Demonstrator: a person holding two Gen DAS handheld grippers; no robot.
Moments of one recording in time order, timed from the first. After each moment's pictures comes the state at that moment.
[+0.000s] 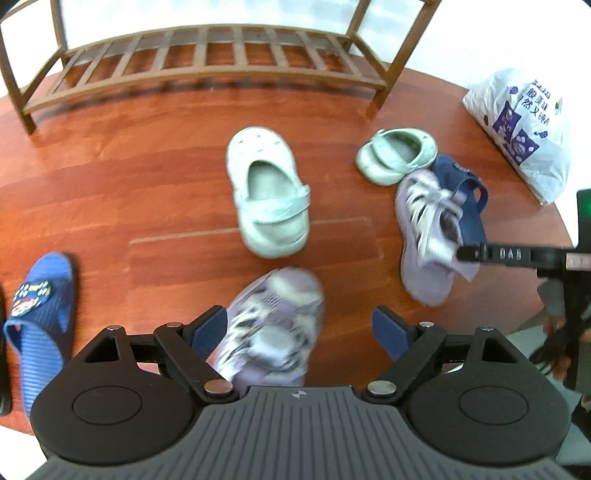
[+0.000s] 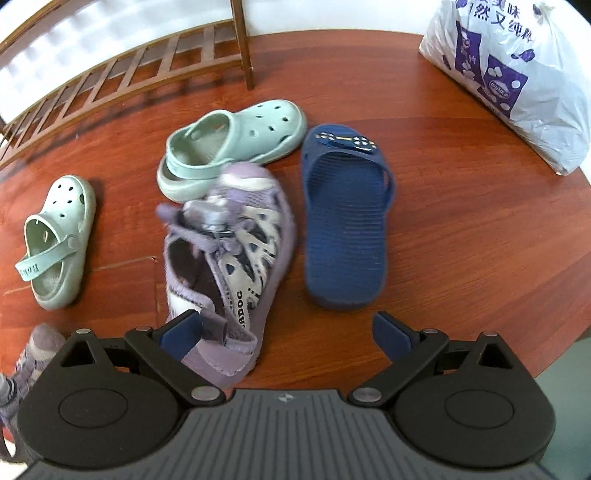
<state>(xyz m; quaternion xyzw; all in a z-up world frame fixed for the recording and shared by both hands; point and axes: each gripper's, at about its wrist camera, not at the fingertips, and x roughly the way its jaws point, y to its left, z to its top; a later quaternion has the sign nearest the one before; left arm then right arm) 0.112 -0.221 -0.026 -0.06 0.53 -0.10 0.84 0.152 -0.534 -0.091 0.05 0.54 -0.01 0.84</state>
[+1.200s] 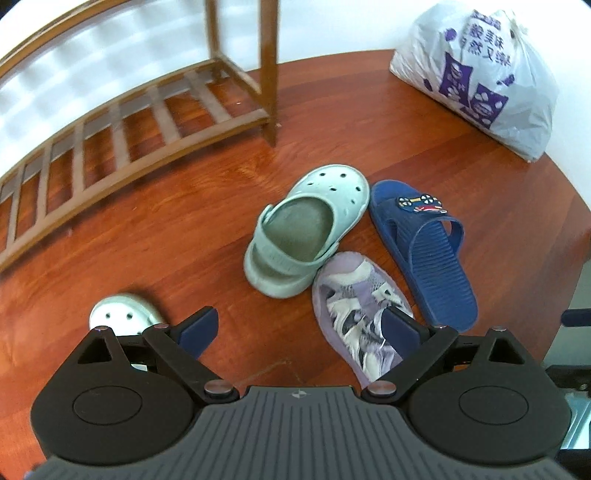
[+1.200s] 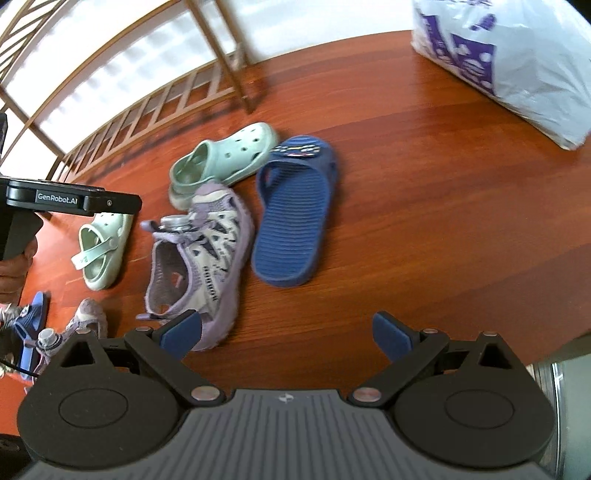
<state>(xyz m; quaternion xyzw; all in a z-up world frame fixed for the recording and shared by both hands) 0.261 -0.382 -0.047 0.11 0.51 -0.22 0.83 0.099 -0.652 -0.064 0.14 0.50 0.07 0.85</state>
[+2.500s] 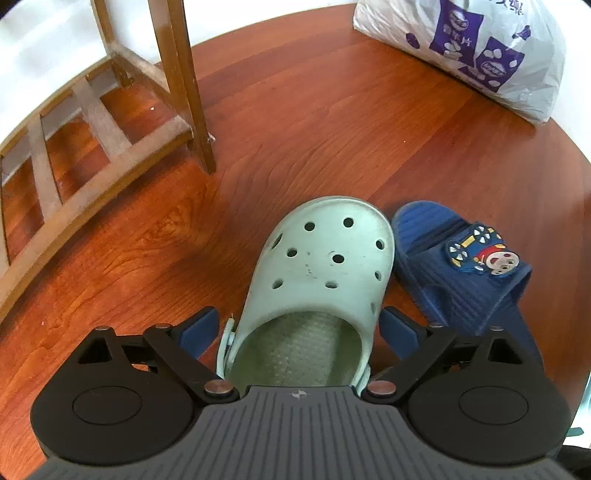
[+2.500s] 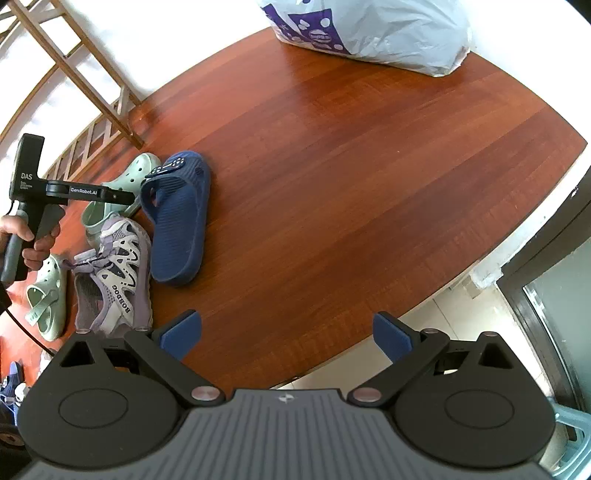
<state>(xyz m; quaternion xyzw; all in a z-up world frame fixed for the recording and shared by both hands) 0.377 -0.439 -0.130 0.15 0.53 -0.30 0.78 0.051 -0.720 -0.081 0.22 0.50 -0.06 0.84</state>
